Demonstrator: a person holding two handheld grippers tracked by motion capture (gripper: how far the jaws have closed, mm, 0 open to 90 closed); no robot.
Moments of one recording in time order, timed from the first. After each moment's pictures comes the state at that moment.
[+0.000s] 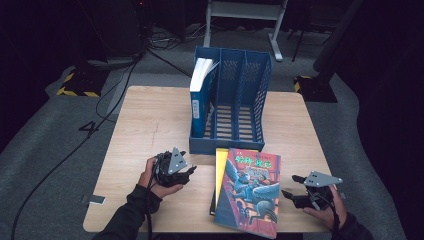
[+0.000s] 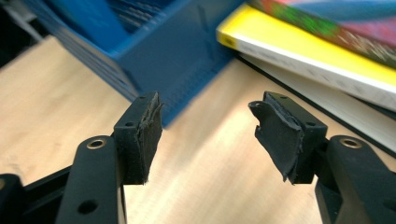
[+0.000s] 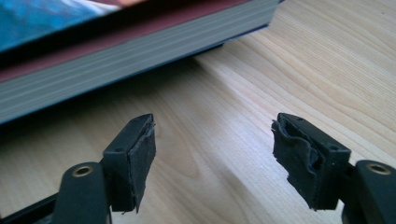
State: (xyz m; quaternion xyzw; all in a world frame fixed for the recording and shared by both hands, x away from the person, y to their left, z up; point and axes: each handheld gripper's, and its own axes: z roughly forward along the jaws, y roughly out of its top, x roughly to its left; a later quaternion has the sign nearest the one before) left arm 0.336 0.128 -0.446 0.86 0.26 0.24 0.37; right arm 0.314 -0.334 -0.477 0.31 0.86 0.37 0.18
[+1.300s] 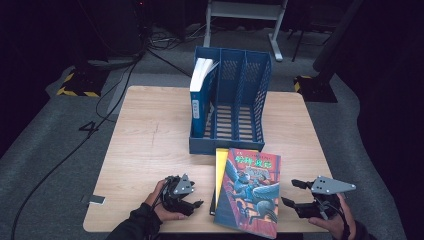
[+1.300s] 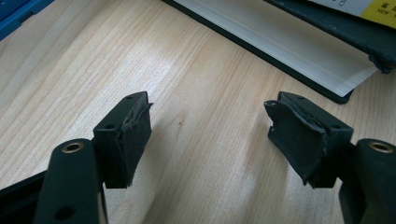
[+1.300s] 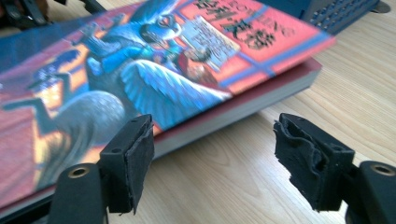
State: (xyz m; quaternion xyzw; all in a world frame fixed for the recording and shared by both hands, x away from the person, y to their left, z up) left arm 0.307 0.114 -0.504 0.90 0.23 0.09 0.37; right arm 0.278 -0.318 -0.429 0.30 0.84 0.42 0.15
